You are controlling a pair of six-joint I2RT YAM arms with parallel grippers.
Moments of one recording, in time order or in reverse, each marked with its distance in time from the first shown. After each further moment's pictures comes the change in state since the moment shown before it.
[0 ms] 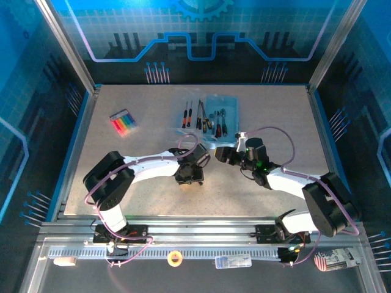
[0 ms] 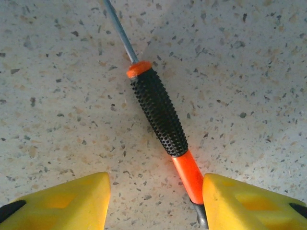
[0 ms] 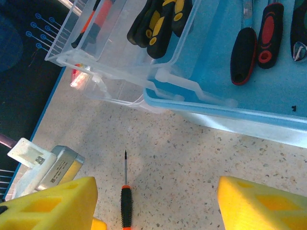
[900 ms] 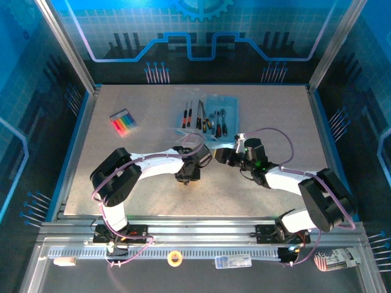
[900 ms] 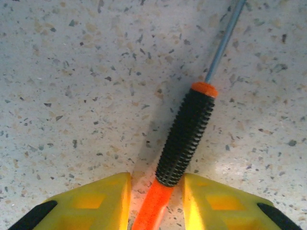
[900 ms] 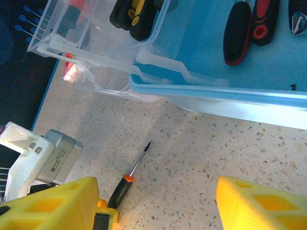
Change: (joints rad) left arm 0.011 0.064 0.048 -0.073 -0.120 0.142; right arm -0.006 0.047 0.000 0.000 -0.024 0.031
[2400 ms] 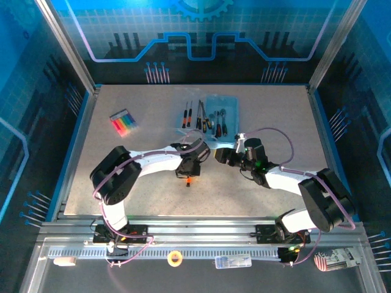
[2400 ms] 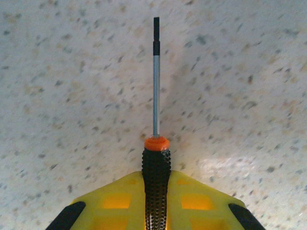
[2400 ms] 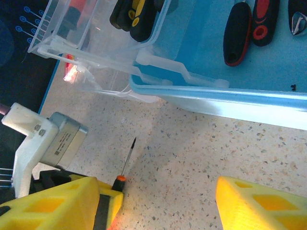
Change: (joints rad) left arm 0.044 -0.002 0.000 0.064 0.018 0.131; right arm 0.000 0.000 0.001 0.000 0.000 0.001
